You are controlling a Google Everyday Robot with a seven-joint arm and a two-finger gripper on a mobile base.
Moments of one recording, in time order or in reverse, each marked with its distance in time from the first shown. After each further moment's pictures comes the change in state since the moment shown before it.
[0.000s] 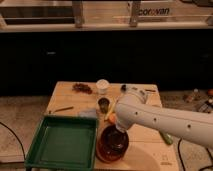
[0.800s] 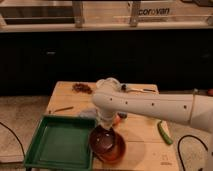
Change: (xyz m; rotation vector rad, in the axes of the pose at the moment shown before) arm 0.060 -0.025 0.030 0.124 -0.127 -0.128
